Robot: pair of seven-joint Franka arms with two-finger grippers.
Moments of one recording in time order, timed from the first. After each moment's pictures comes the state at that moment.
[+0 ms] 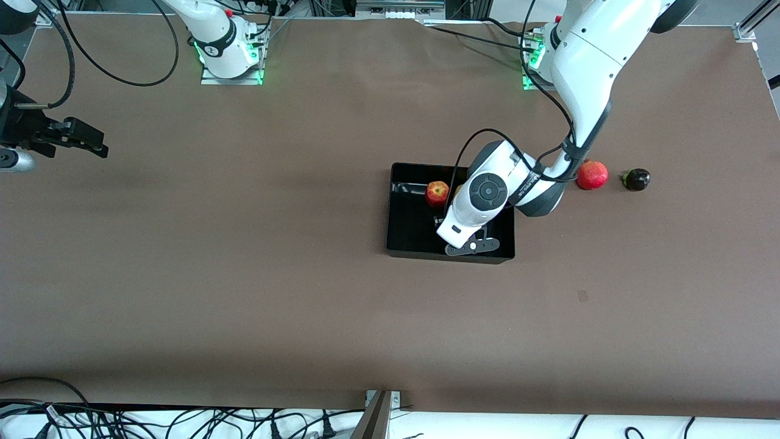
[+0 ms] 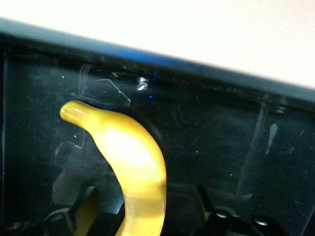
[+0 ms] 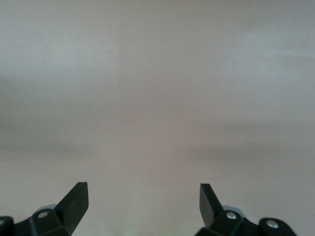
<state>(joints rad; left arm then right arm) -0.22 0.72 -0.35 -1.68 0.16 2.26 -0.78 0.00 0.03 -0.03 -1.62 -0.01 1.59 -0.03</state>
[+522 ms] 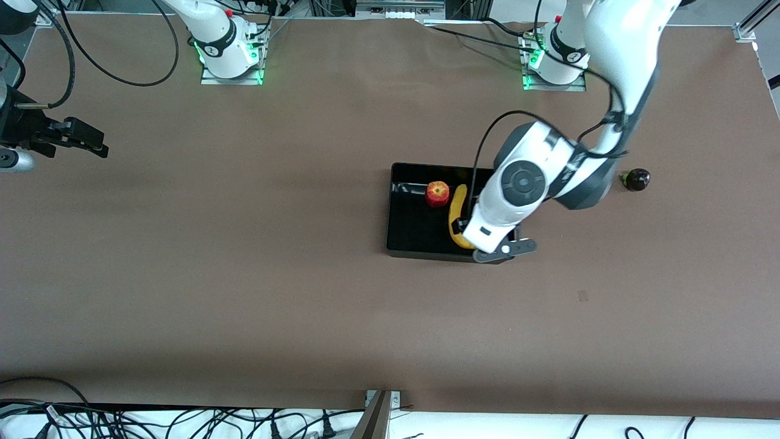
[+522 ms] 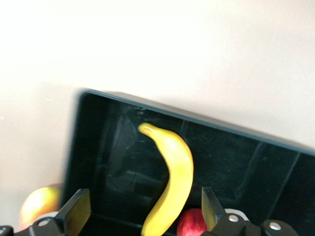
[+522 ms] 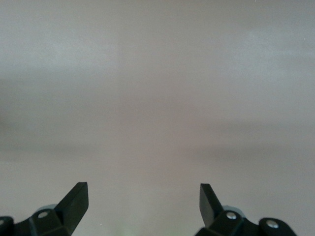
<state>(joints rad) -0.15 0.53 -0.35 -1.55 0.15 1.96 -0.79 0.00 0.03 -0.03 -1.62 -0.01 1.59 -0.03</state>
